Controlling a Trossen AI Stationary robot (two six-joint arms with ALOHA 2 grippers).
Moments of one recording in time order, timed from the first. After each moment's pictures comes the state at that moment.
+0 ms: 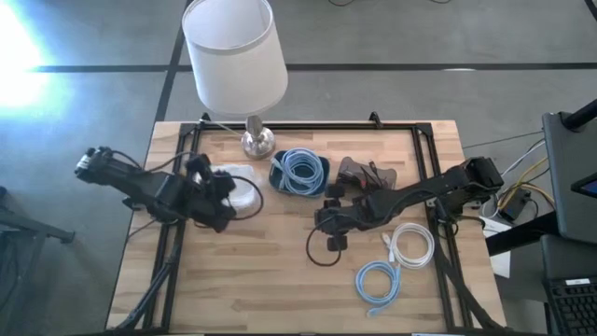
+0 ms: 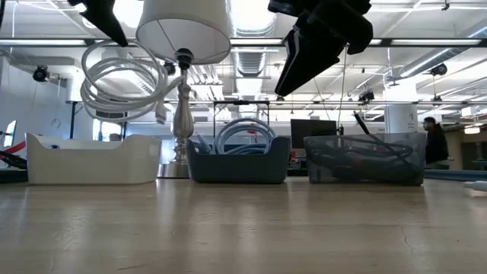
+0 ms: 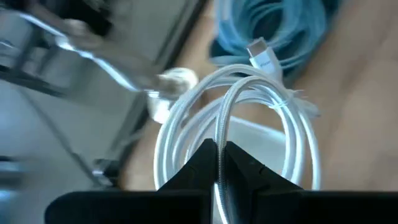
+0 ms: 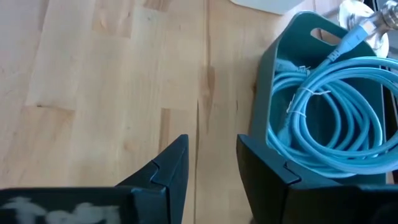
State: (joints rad) left arm -0.38 1.19 1.24 -1.40 -0.82 -0.67; right arm 0.24 1.67 1.24 -0.56 0.37 0.03
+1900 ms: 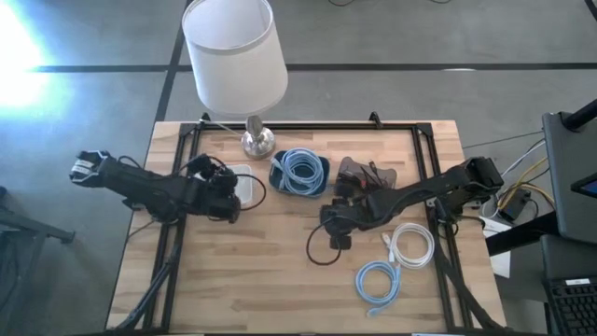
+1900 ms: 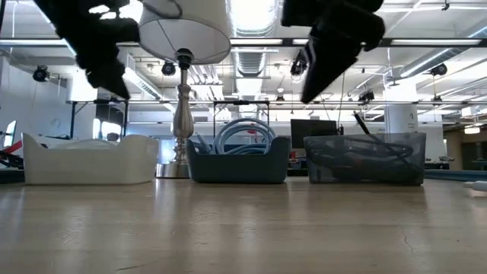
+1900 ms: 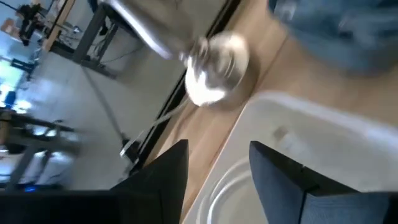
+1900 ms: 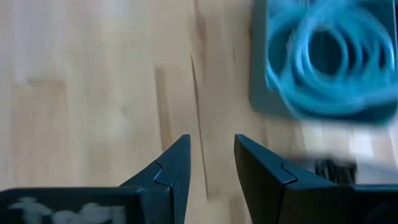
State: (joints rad) left arm -0.21 1.14 0.85 -1.12 -0.97 -0.63; right arm 0.24 1.67 1.26 -0.75 0.37 0.24
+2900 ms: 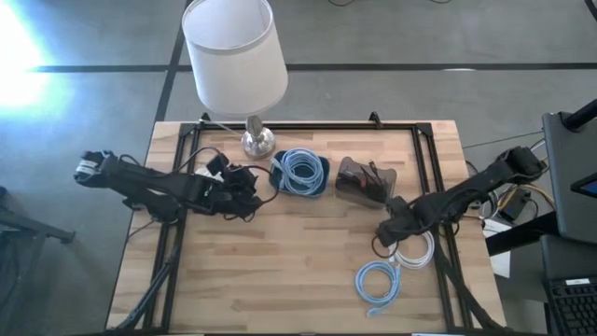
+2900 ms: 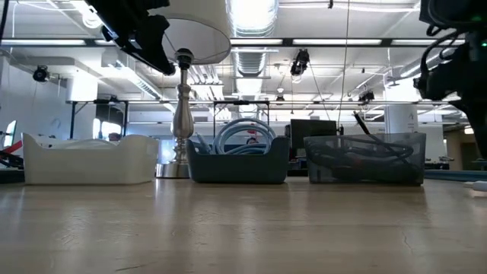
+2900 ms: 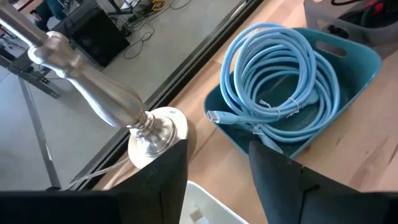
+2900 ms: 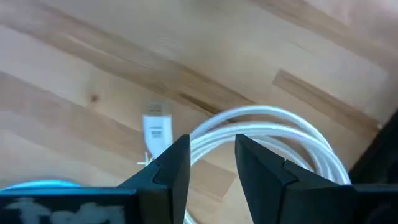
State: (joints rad) left arm -0.21 1.21 0.99 -0.78 -0.92 -0.52; right arm 0.41 1.22 0.68 -1.01 0.07 1.54
